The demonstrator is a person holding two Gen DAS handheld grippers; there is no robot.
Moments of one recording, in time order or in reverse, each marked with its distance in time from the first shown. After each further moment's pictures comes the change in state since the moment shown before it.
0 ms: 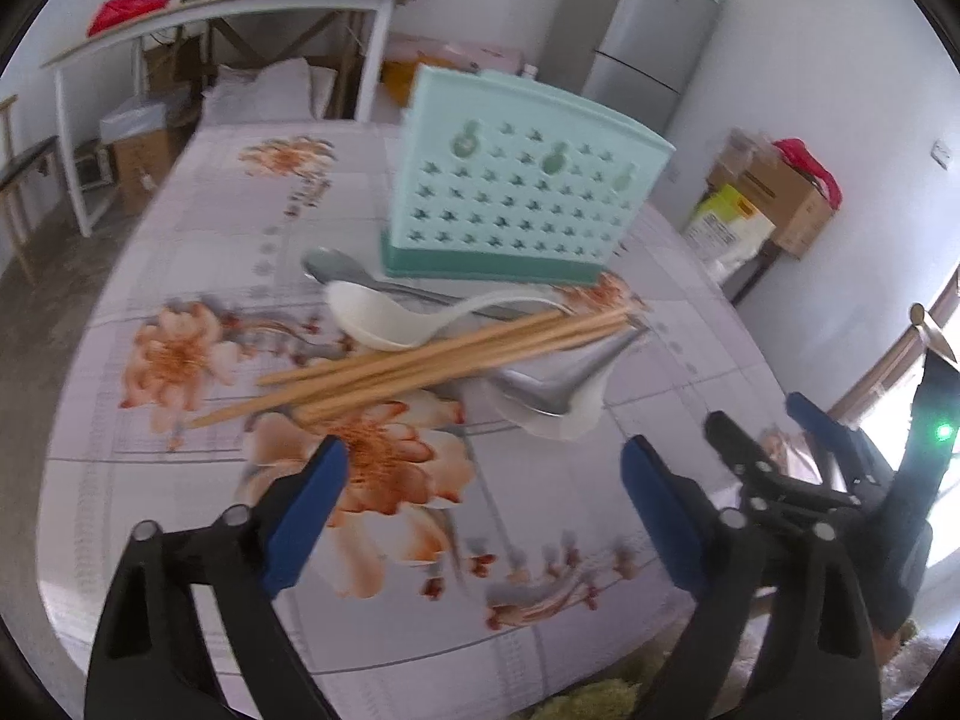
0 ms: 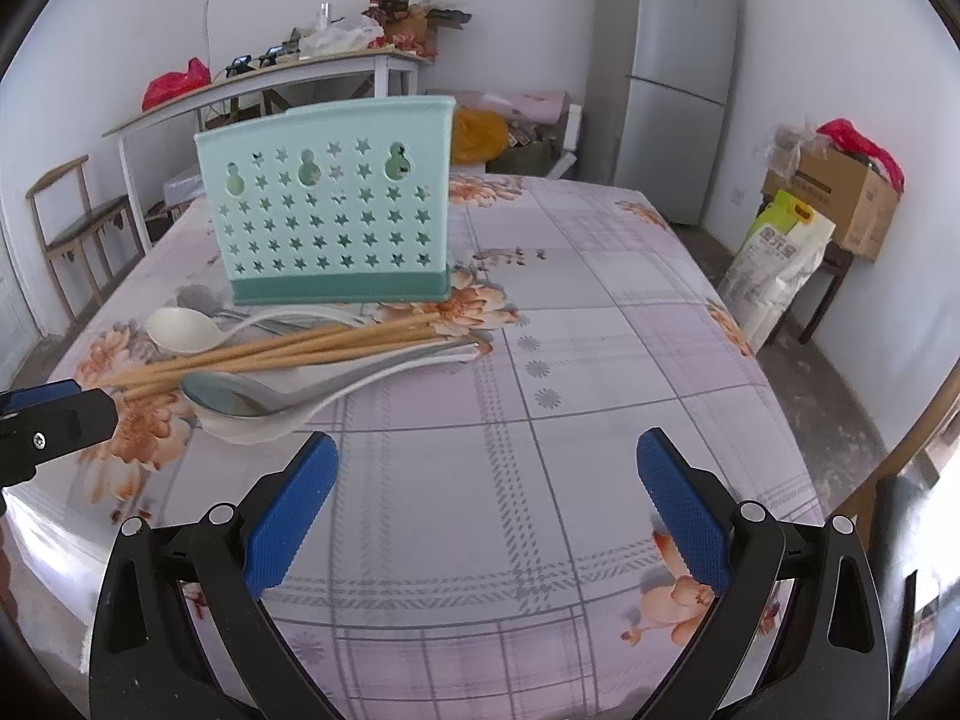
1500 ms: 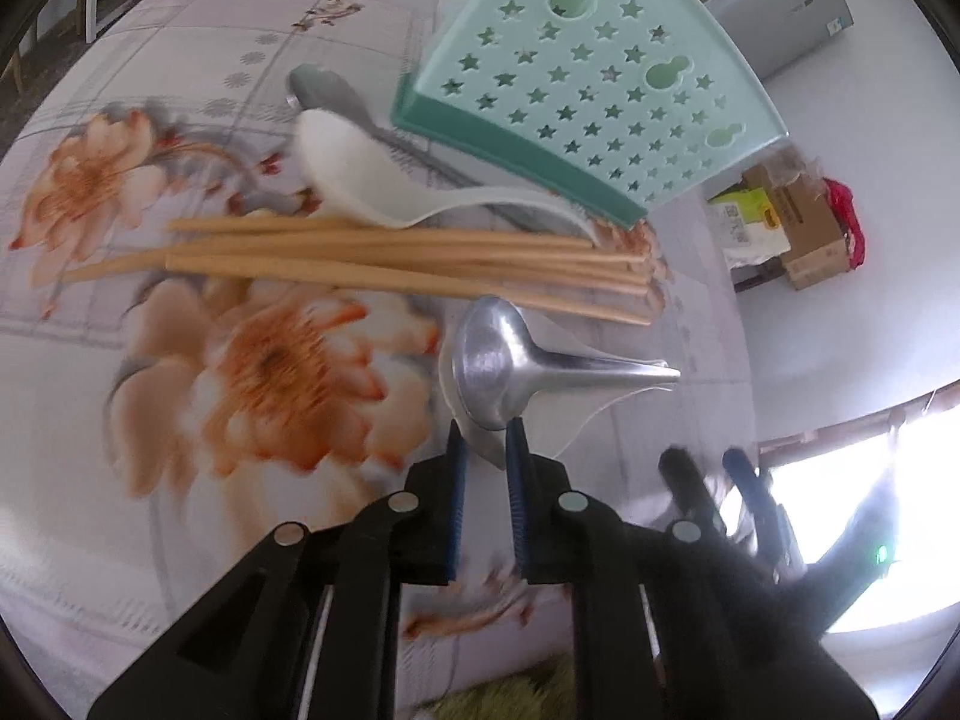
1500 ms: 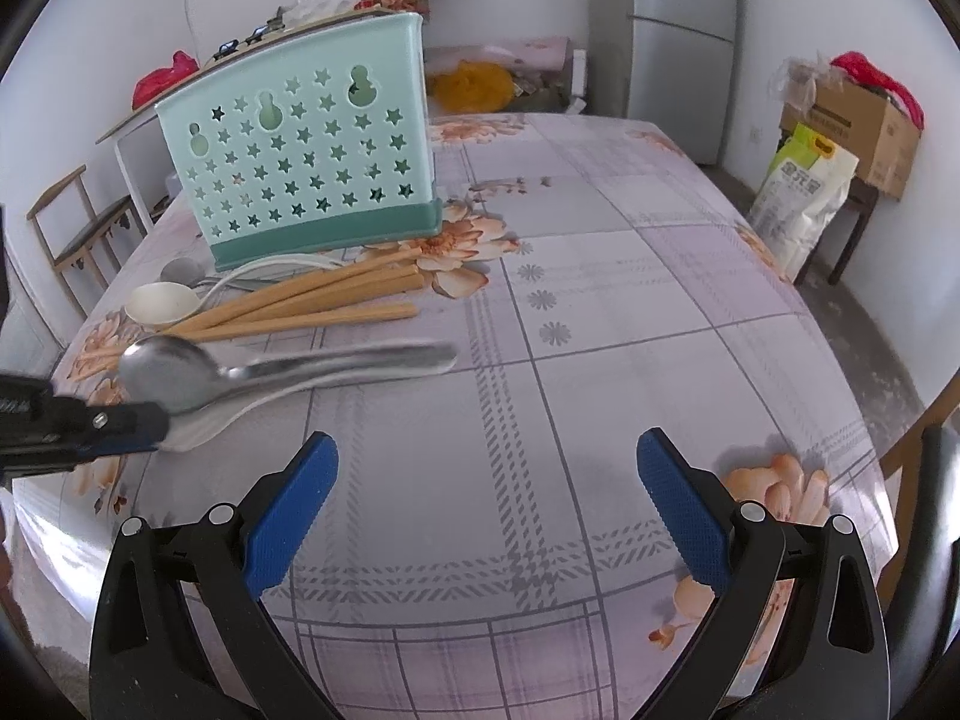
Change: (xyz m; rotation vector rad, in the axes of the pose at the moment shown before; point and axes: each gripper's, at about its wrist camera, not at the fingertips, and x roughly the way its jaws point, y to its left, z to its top) left arm 0.049 0.025 0.007 -0.323 0.279 -0.100; right arm 0.034 -0.015 -0.014 0.074 0.118 0.075
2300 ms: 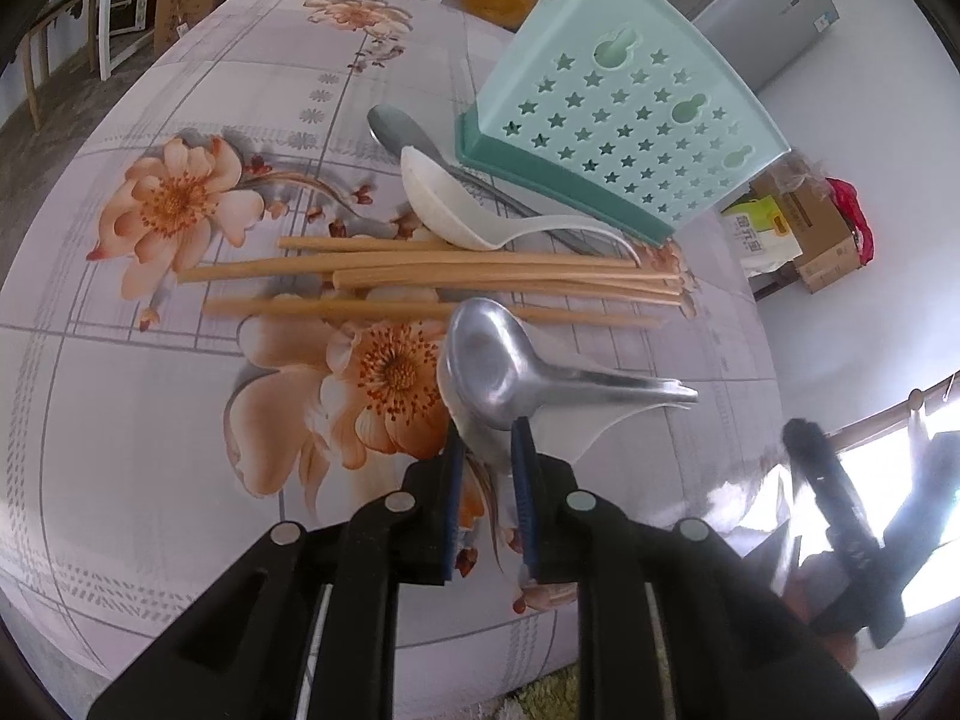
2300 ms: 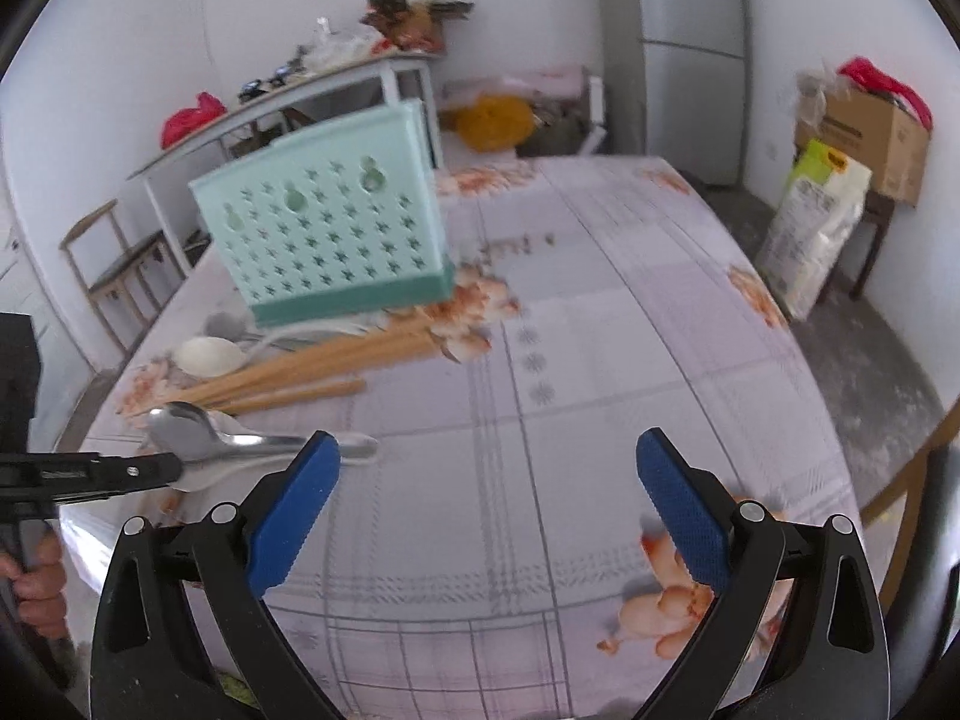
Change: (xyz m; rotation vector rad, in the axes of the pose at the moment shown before) left arm -0.019 0.024 -0.009 0.064 -0.103 0.047; right arm -0.033 -0.017 0.019 0.000 -0.087 0.107
